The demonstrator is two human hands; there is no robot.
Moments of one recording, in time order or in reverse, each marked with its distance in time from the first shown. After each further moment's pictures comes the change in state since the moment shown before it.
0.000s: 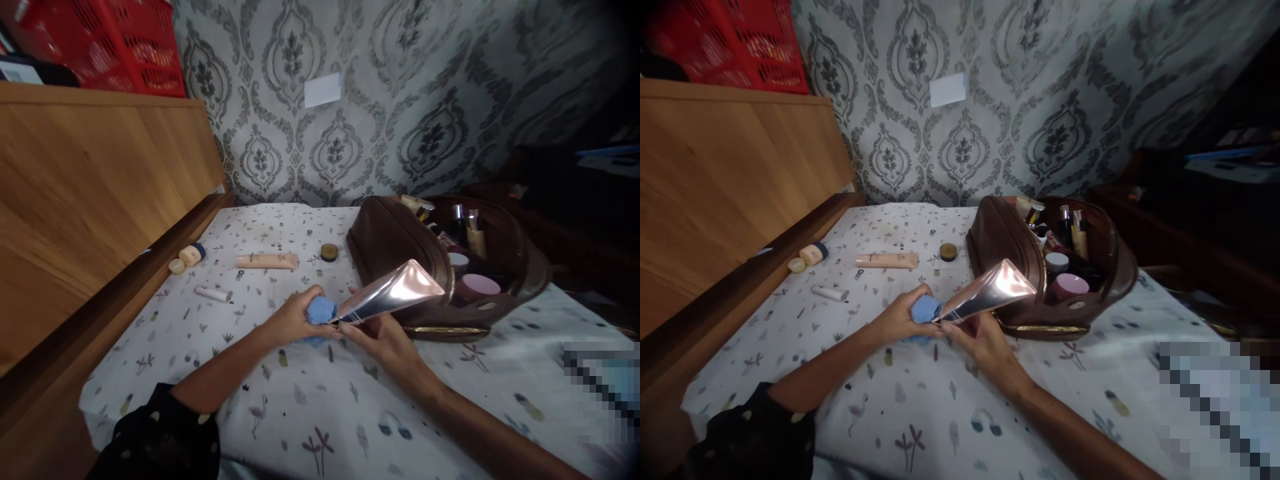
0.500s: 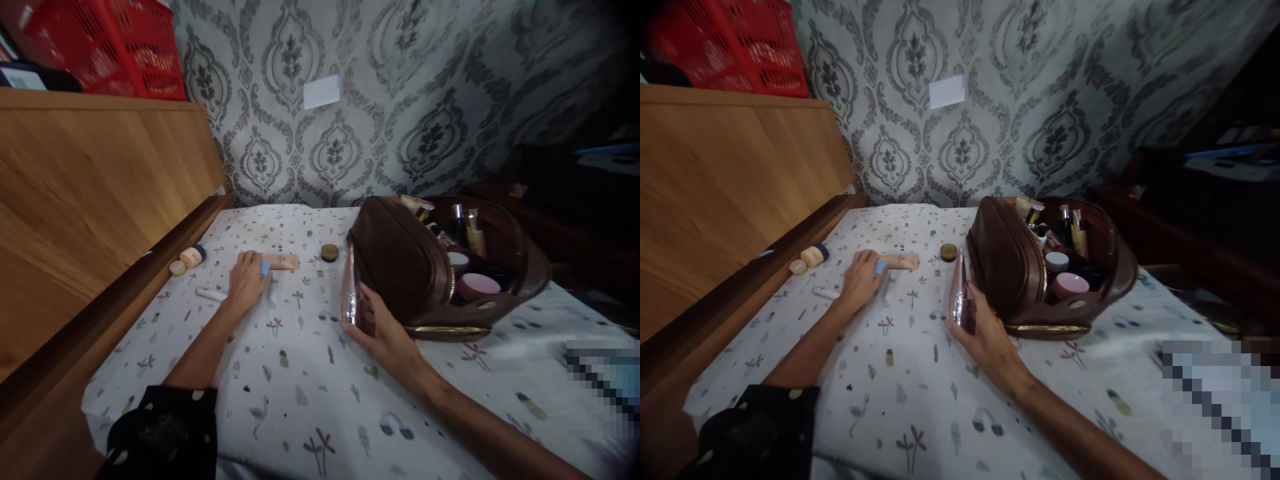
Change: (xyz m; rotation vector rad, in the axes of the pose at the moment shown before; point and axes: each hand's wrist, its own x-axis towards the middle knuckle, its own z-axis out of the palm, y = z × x) left_hand 0.006 -0.031 -0.086 1.189 0.582 -0.124; right_hand 0.006 0.014 -0.010 -0.297 0.155 -0.077
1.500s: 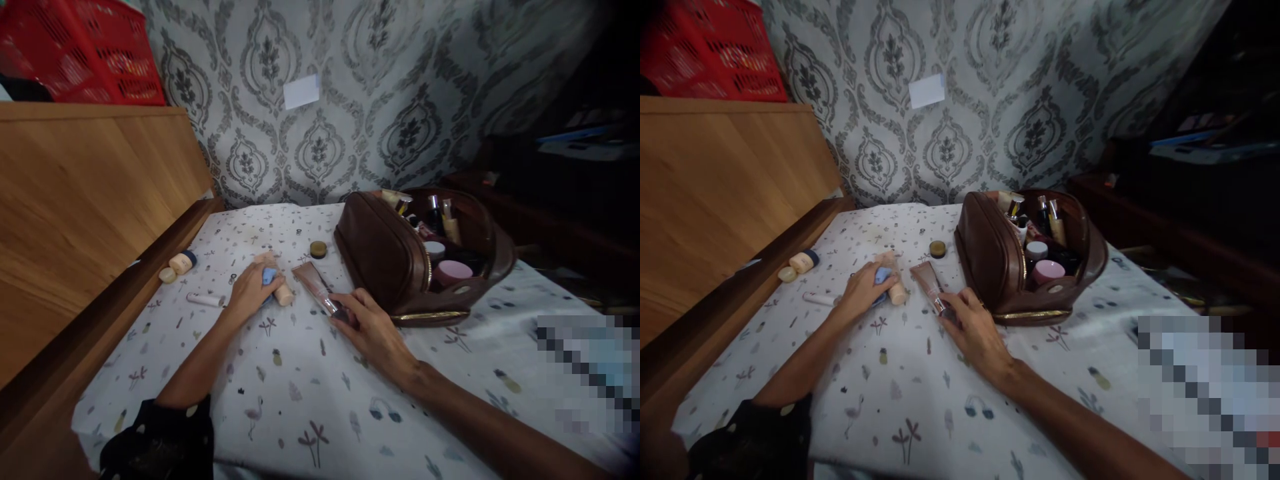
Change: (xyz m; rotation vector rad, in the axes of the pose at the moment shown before) left_hand -0.006 0.027 -0.005 -0.130 -0.177 -0.047; right_hand -0.002 0.000 0.000 -0.387 0.019 -0.313
